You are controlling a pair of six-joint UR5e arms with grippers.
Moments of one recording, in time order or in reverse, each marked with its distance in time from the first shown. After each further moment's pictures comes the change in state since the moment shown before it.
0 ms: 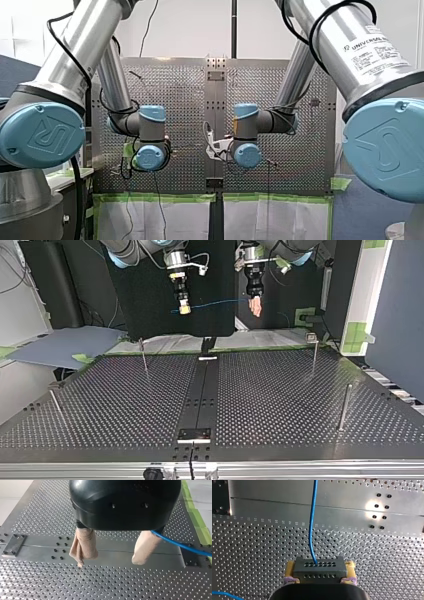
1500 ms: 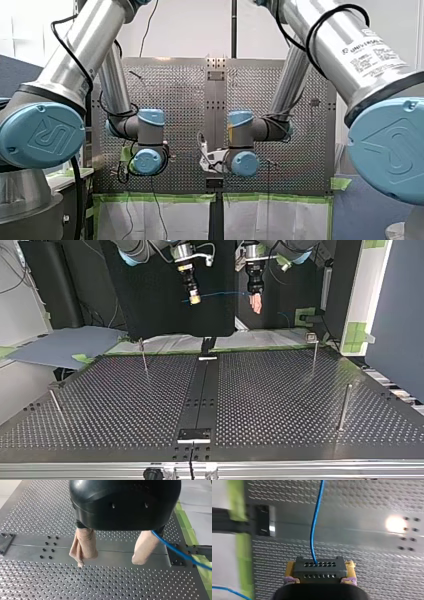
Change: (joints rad) left arm 0.000 -0.032 -0.014 -0.002 0.000 0.000; right arm 0.054 0.076 -0.003 0.083 -0.037 0.077
